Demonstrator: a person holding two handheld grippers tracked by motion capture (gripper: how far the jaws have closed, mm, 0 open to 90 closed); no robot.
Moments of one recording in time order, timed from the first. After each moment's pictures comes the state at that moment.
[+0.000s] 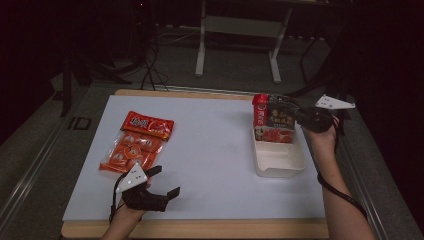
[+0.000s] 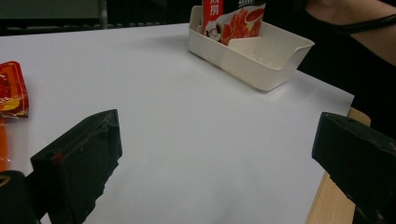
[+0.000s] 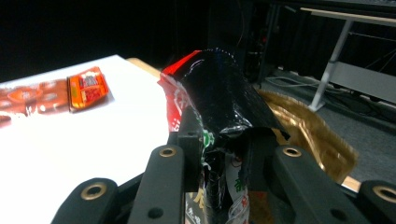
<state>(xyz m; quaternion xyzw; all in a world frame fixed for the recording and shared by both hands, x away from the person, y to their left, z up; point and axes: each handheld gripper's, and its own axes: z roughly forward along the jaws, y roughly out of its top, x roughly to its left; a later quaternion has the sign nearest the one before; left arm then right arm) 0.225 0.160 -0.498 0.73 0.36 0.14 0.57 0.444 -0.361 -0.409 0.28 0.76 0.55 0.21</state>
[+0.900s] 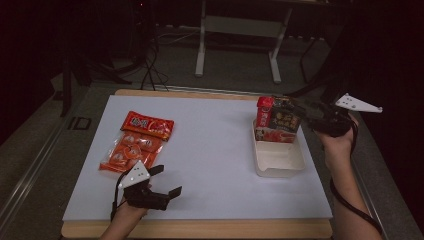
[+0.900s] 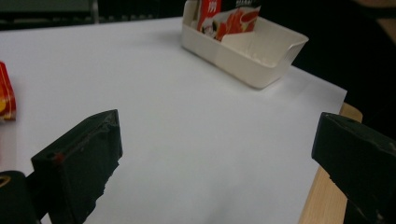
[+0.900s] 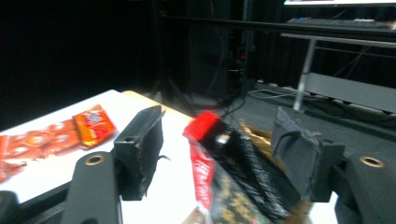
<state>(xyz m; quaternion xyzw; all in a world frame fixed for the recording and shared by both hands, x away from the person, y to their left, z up) 0.230 0.158 -0.492 0.74 0.35 0.11 0.55 0.389 -0.360 -0.355 0.32 0.71 0.57 0.24</state>
